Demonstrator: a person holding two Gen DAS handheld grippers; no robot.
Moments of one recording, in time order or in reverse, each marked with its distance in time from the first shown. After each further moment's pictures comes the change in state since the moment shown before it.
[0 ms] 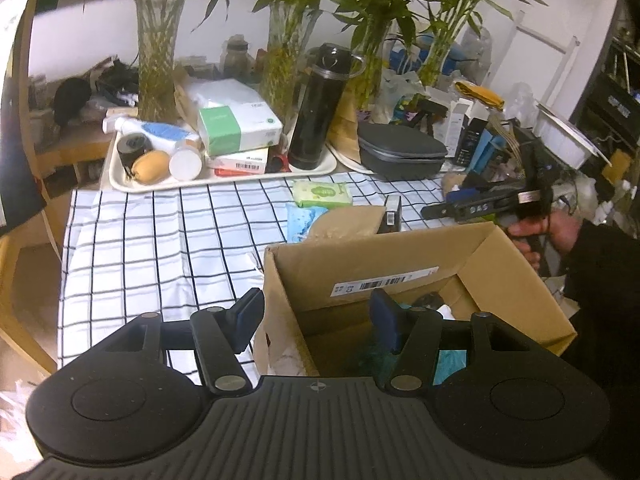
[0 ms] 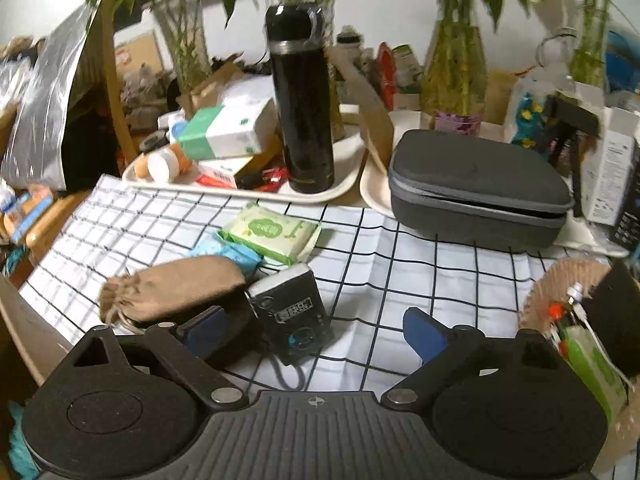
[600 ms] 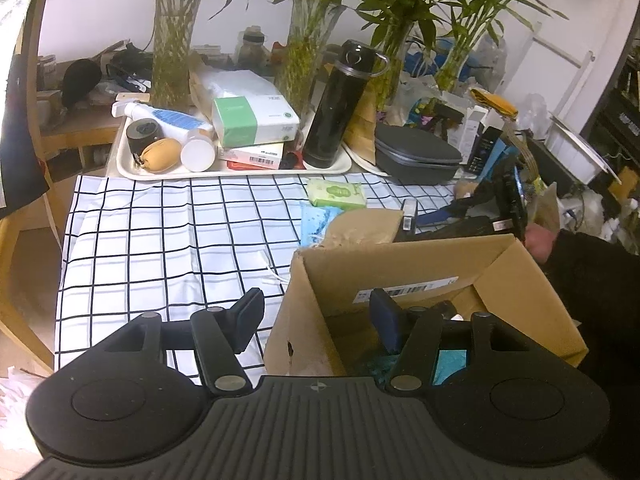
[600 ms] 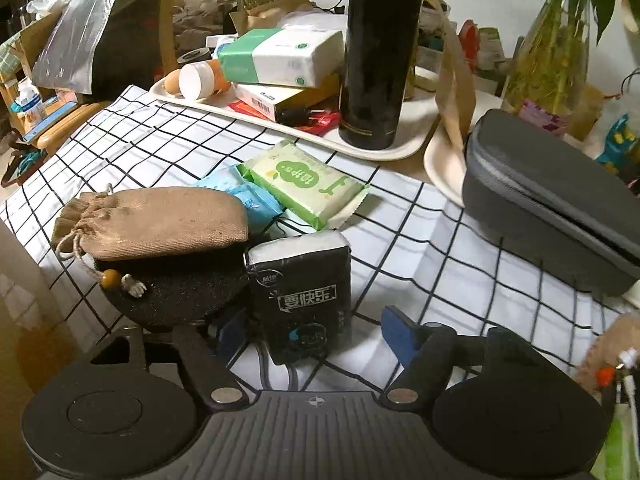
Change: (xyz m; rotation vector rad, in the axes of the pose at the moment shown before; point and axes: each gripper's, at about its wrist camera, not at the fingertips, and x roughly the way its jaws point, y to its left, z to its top) left arm 0.011 0.018 0.005 -0.046 0.004 0.003; right arm 0.073 0.011 -0.003 -0.232 0.117 0.078
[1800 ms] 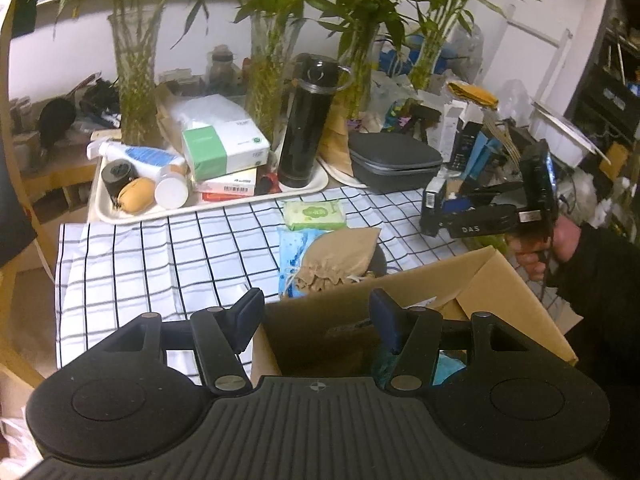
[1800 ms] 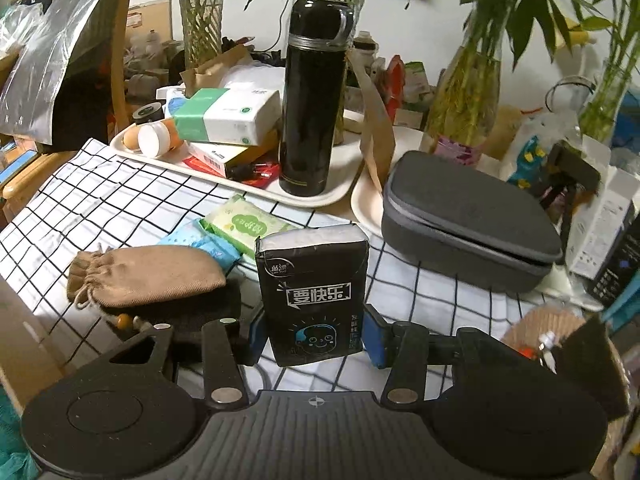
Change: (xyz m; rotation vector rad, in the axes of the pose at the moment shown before) left arm 0.003 -0.032 0.029 0.114 -0.008 -0.001; right arm -0.075 0.006 0.004 0.098 -0.095 -0.187
